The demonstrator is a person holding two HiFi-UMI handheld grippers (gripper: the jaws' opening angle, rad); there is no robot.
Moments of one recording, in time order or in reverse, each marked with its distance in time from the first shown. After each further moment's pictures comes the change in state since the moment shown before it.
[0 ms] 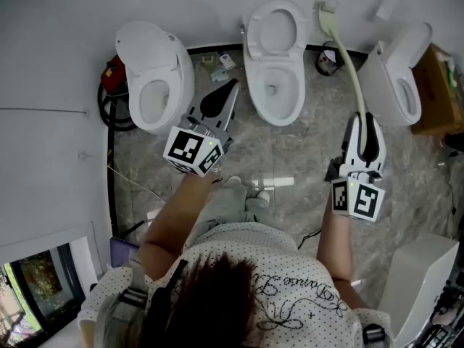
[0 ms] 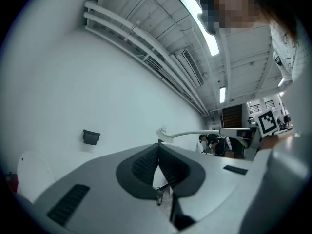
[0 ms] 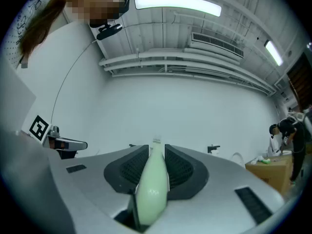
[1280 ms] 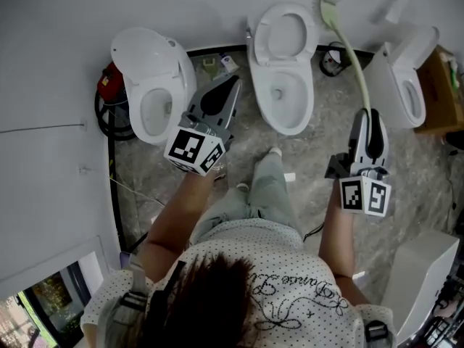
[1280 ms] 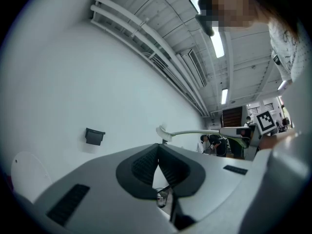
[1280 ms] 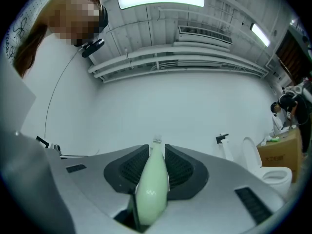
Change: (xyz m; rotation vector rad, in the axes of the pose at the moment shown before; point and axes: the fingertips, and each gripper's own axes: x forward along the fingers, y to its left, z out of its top) left arm 0.037 0.109 -0.010 -0.021 0.001 -0.023; right arm 0.099 0.039 -0.020 0.186 -0.033 -0.001
